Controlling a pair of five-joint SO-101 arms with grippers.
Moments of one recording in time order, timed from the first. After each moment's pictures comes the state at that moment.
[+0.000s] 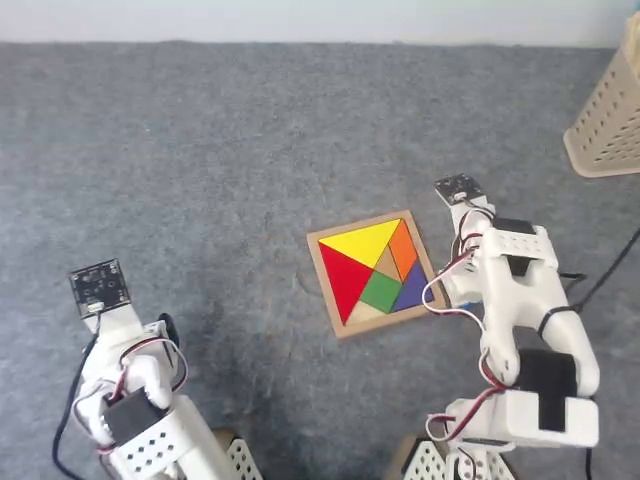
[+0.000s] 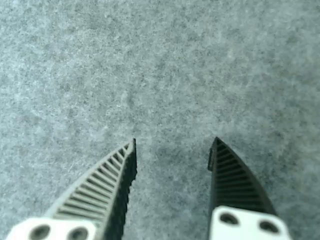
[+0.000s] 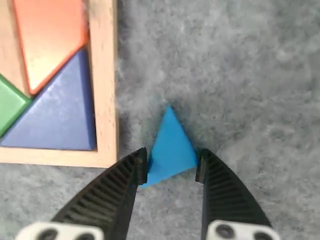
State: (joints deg) left arm -40.4 -103.8 97.6 72.2 -7.3; right arm 2.6 -0.6 40.0 57.4 26.2
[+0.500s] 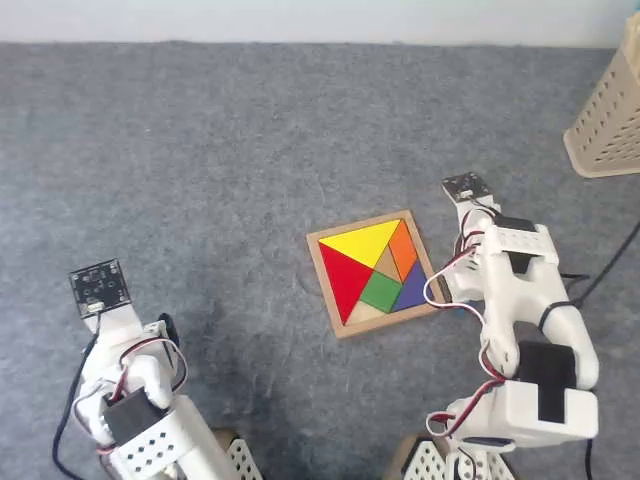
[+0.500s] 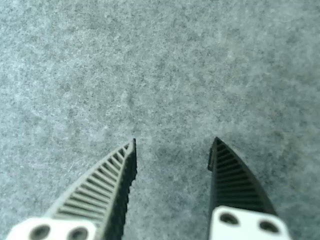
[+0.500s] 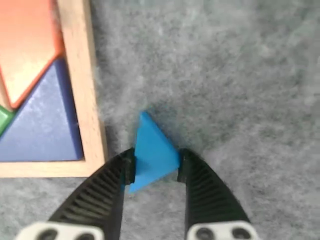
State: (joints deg) left arm -40.4 -103.8 97.6 72.2 -7.3; right arm 3.2 1.0 38.9 56.7 23.3
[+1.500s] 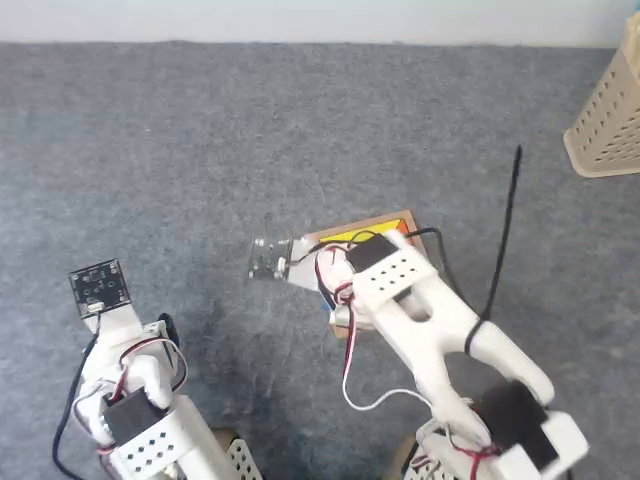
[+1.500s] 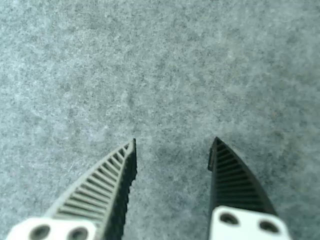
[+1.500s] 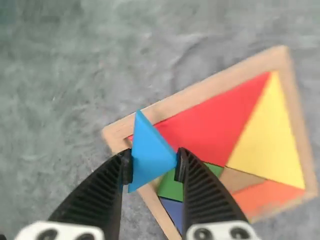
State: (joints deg) left arm -40.4 -103.8 97.6 72.2 -7.3; right arm -38.2 -9.8 36.6 62.2 50.0
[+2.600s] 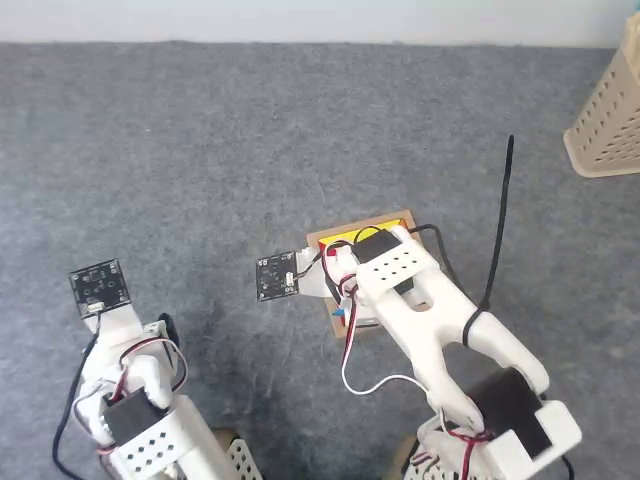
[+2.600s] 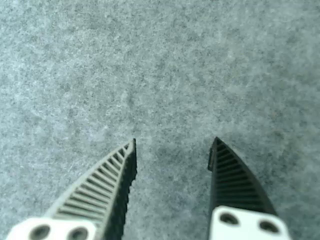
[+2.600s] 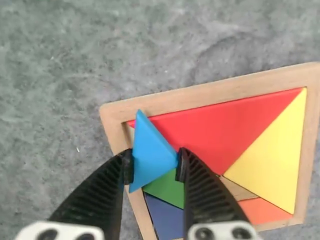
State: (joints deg) left arm -40.4 -103.8 97.6 72.2 -7.3; right arm -35.3 -6.8 36.6 61.5 63.9
